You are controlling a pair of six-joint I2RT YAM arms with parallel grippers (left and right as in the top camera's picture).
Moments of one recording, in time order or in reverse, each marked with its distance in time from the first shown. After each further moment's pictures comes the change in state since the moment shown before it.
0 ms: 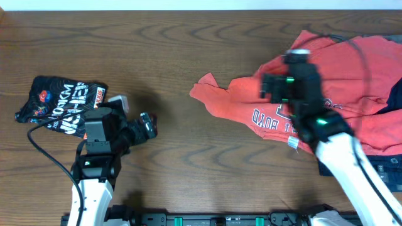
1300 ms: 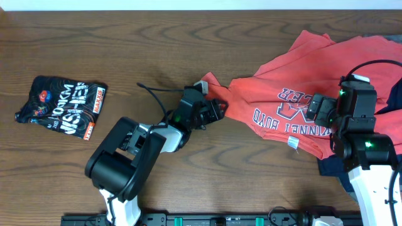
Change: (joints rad) left arm -0.552 0.966 0.161 0.982 0.035 -0.532; right arm -0.256 -0.188 0.001 -0.372 0.049 0.000
